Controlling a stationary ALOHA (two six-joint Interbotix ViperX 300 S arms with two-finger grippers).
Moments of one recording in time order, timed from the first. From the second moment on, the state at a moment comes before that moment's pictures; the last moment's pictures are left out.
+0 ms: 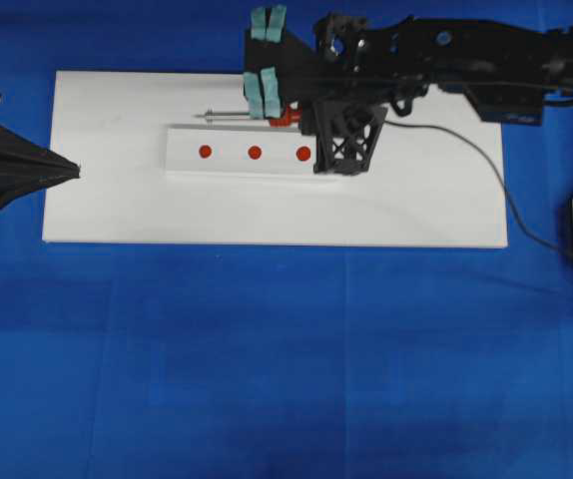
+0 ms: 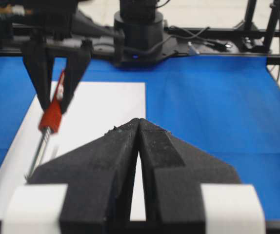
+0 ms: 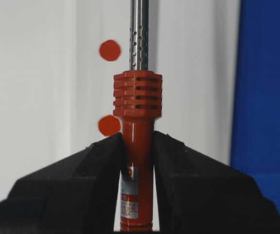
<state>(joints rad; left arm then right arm) -0.01 -0.97 1.23 0.00 -0.30 0.00 -0.22 0.06 0.22 -0.08 0.84 -0.03</state>
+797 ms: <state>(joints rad) -0.01 -0.97 1.23 0.00 -0.31 0.00 -0.22 0.01 0.22 -0.11 0.91 -0.02</state>
